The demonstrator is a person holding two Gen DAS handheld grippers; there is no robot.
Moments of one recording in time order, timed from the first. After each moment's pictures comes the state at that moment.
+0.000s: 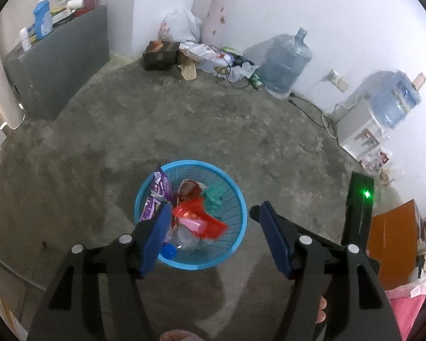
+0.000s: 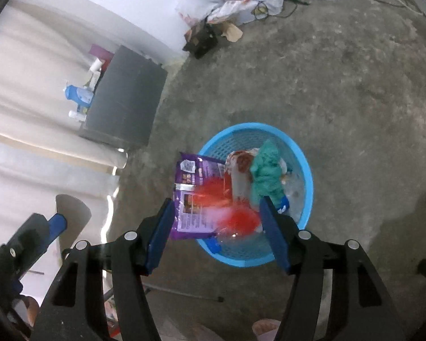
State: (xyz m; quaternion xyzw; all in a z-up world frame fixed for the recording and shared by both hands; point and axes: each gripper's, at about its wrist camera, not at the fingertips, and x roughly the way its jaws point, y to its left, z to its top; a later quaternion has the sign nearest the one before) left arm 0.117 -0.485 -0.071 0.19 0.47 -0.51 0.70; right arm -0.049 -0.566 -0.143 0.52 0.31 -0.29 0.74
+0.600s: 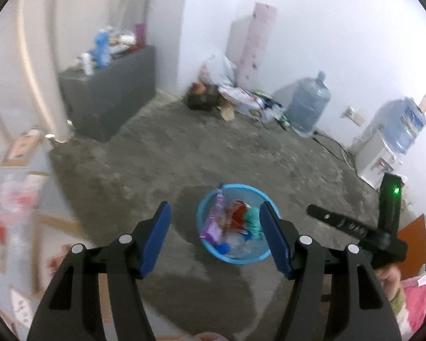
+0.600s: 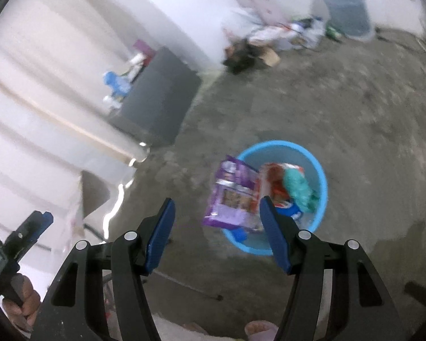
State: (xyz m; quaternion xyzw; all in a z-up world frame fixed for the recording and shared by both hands) left arm 0.141 -0.345 0.016 0.15 0.38 -0.46 0.79; right arm -0.026 -0.524 -0.066 0.43 0.30 -0.24 0.82
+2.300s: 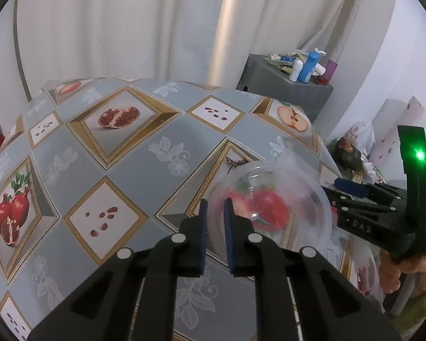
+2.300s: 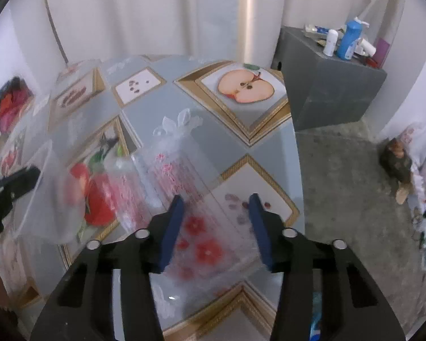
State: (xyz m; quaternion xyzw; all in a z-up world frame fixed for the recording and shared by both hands) left arm 0.360 -0.048 -0.029 -0.02 0.42 -0.18 0.89; right arm 0.361 -0.256 -0.051 0.00 0.50 -0.02 0.86
